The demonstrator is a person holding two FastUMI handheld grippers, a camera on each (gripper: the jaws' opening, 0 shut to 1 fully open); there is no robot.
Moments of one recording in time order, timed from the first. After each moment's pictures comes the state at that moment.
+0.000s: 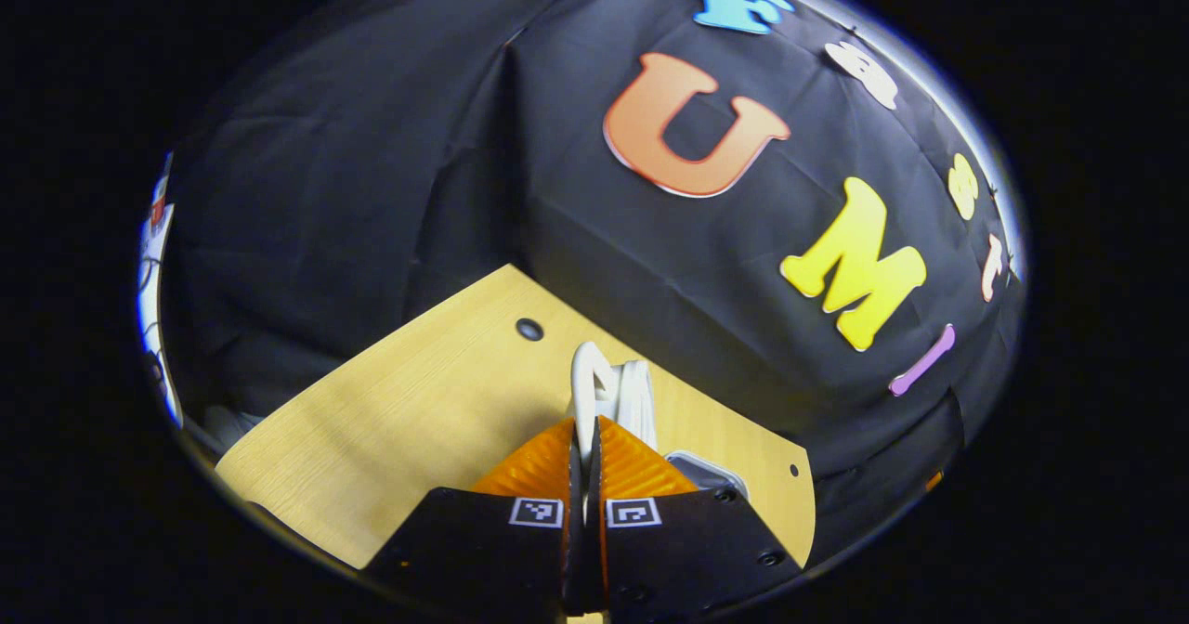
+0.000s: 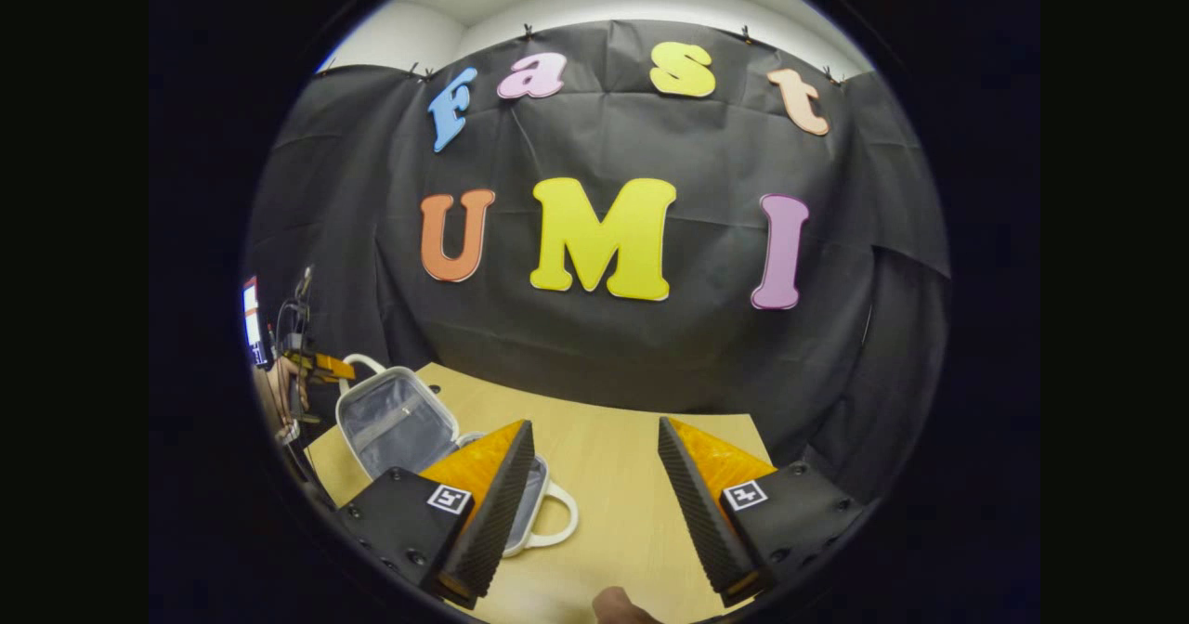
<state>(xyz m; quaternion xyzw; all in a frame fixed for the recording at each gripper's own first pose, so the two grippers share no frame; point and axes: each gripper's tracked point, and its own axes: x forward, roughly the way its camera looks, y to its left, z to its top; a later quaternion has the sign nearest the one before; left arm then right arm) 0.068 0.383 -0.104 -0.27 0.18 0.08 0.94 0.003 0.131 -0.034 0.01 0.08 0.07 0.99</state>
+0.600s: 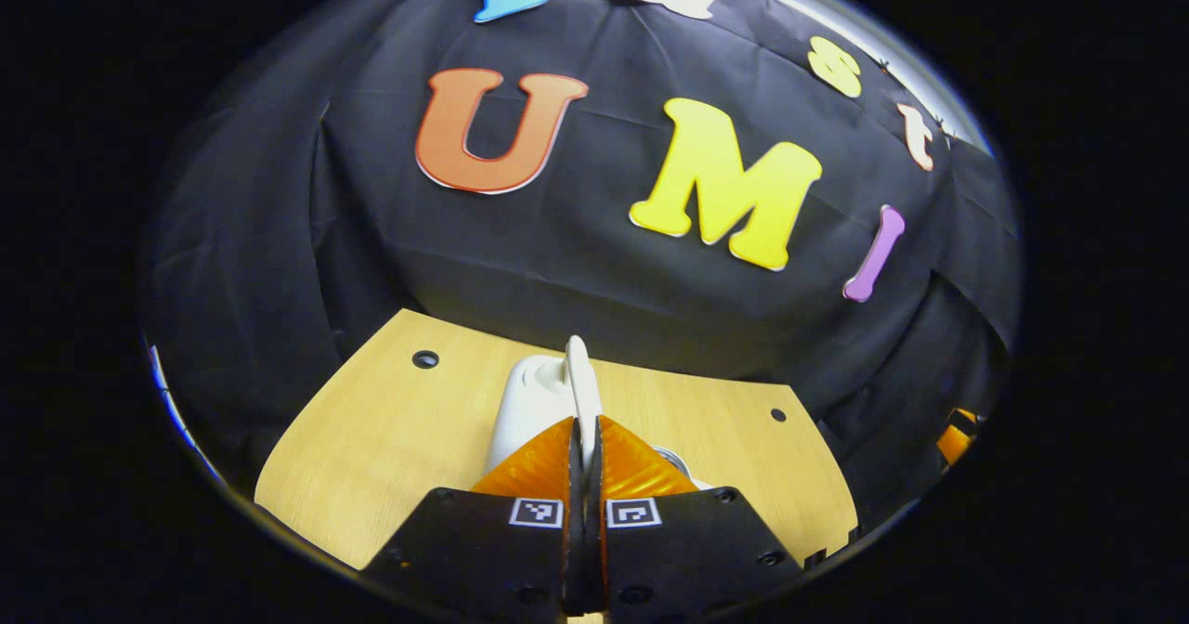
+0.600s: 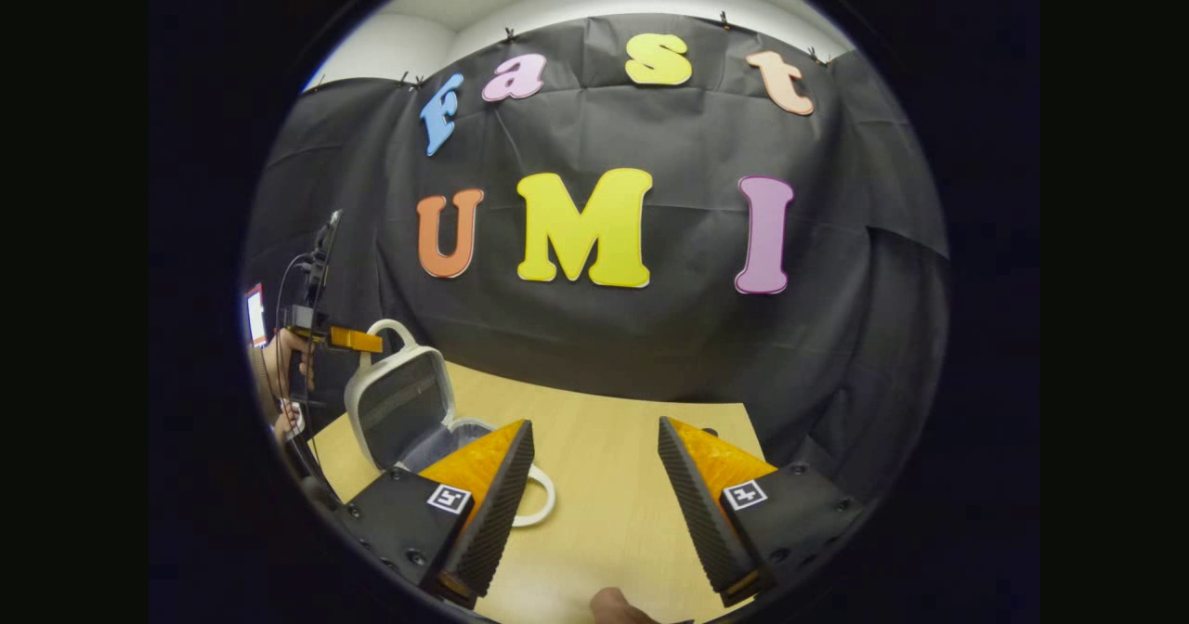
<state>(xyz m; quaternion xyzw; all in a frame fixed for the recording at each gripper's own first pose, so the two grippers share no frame) 0.091 0.204 -0.063 -0.11 0.20 0.00 0.98 -0.007 0.069 -0.045 0.03 0.09 0.09 0.99</state>
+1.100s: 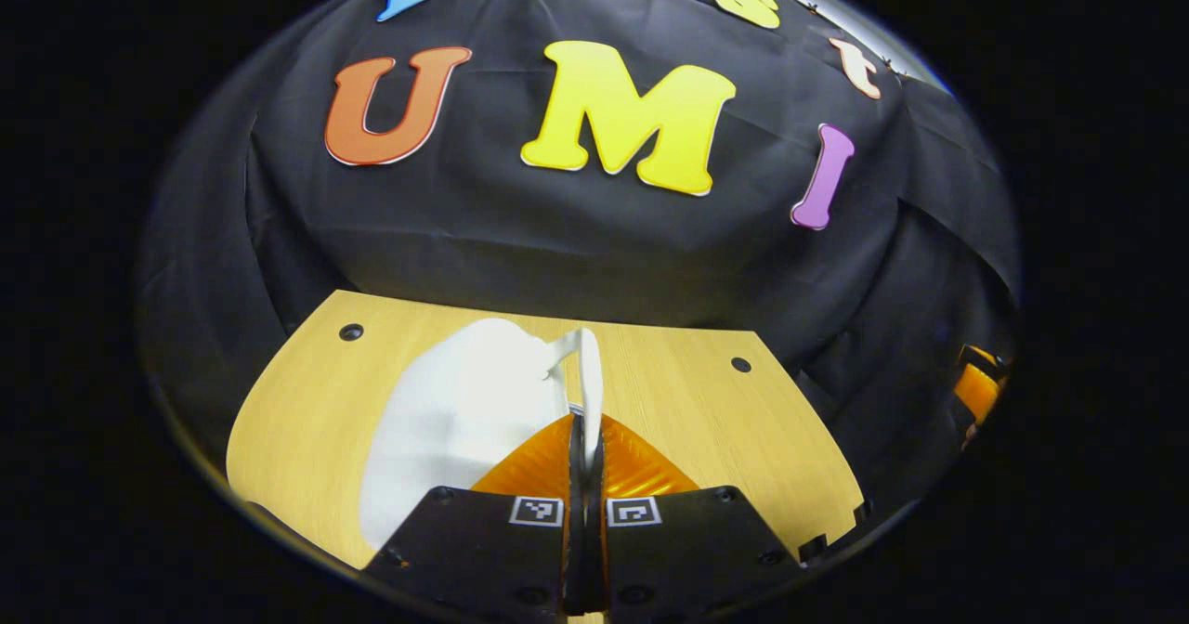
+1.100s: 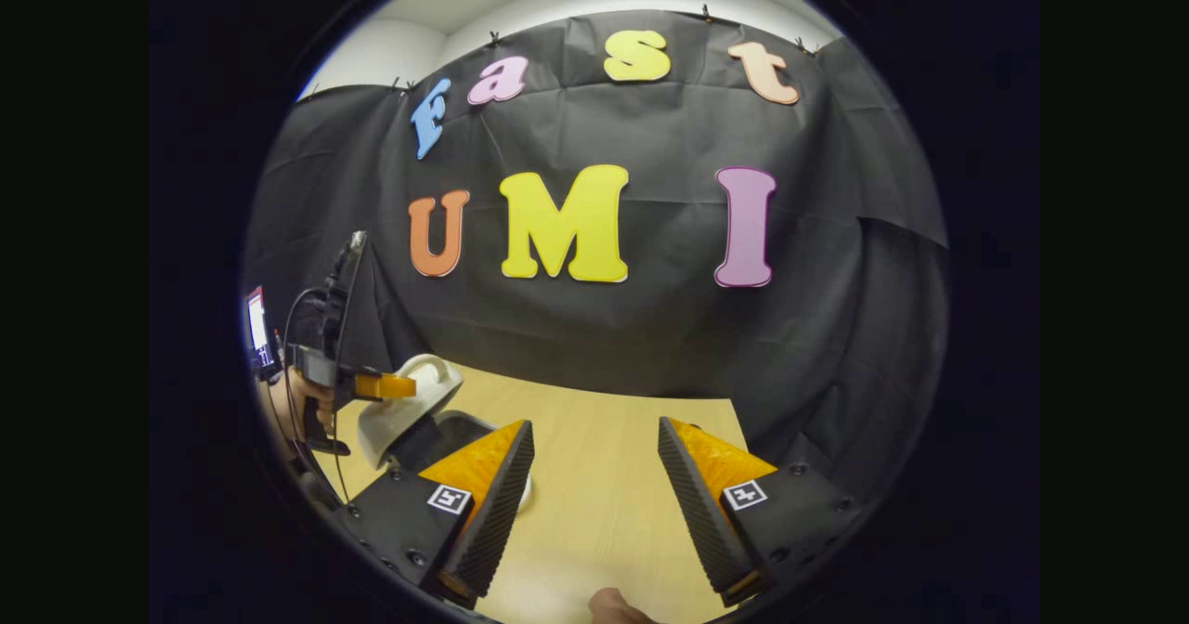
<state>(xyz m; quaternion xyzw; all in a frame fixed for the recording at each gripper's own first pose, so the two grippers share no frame) 0.087 0.064 -0.121 -0.06 0.24 -0.05 0.97 -0.006 0.011 -0.052 0.03 0.10 0.09 0.99</state>
